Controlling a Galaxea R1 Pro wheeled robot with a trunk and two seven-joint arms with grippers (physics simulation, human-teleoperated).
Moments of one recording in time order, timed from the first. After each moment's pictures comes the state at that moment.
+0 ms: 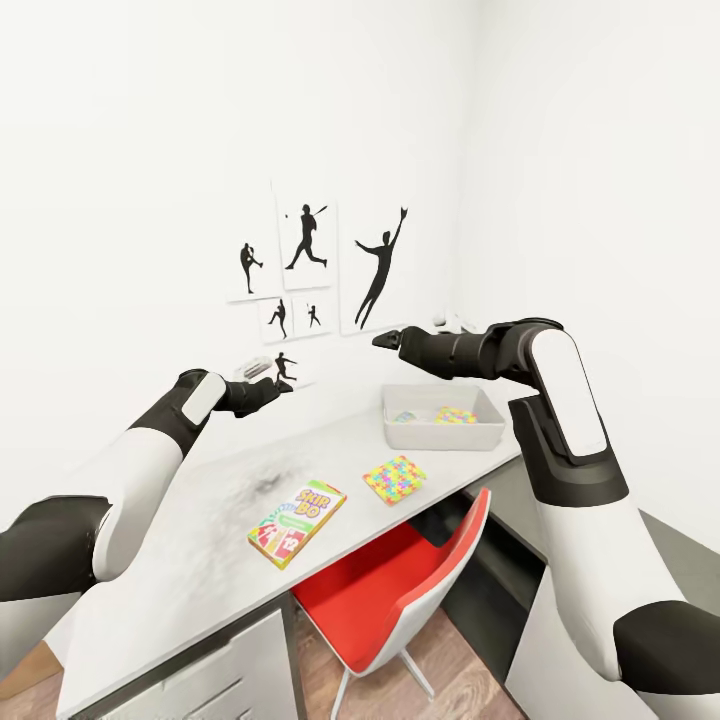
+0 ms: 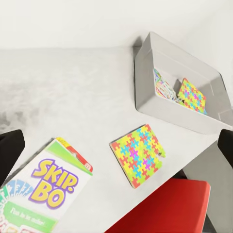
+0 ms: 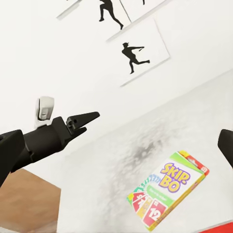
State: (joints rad) left arm -1.27 0.06 -0.05 -0.40 0.61 0.70 0.01; right arm -1.03 0.01 0.23 -1.58 -1.53 1.02 -0.93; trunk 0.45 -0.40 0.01
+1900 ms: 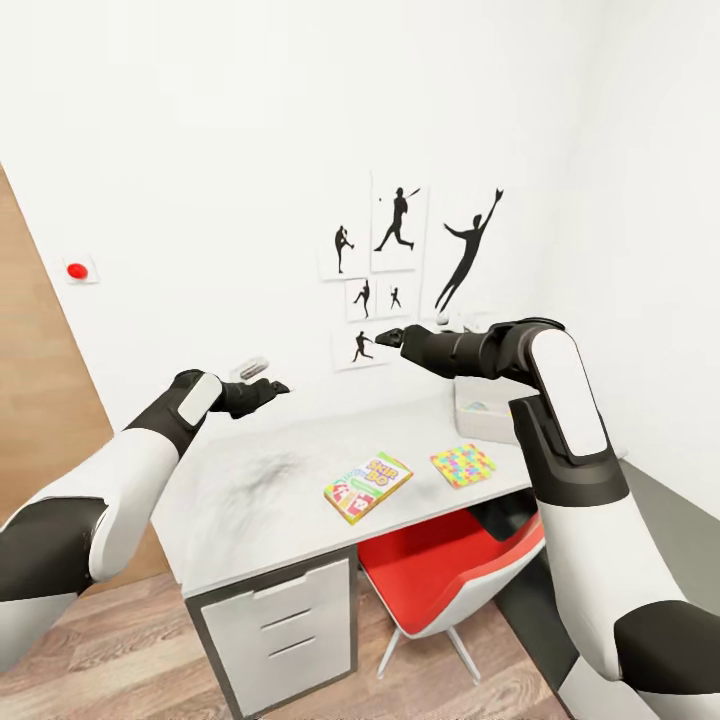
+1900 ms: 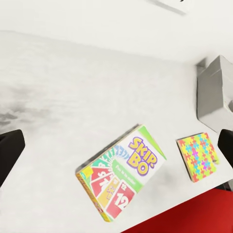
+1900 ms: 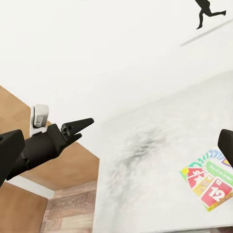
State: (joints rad) left arm -1.27 0.07 -0.05 -0.40 0.61 0.70 0.01; right arm -1.03 0.01 0.23 -1.58 -1.51 1.00 -0.94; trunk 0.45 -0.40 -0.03
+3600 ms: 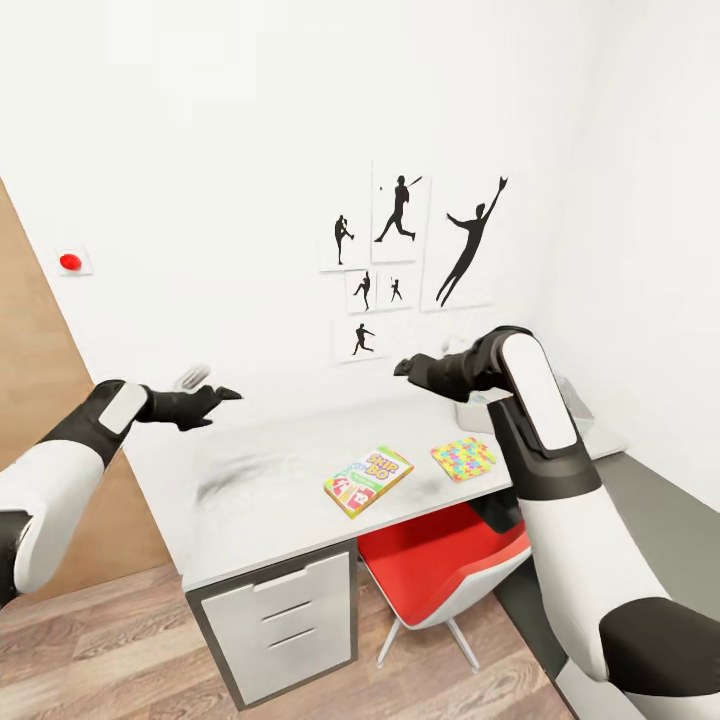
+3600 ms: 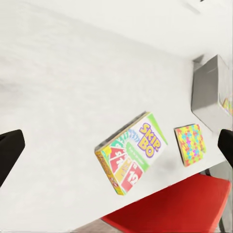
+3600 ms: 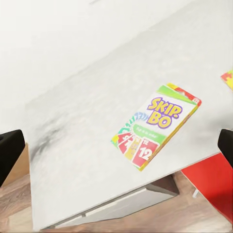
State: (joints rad) left arm -1.24 0.29 -0.04 -0.40 0.68 0.87 -0.22; right arm -1.03 0.05 0.24 -1.46 -1.51 1.01 -1.26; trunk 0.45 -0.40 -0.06
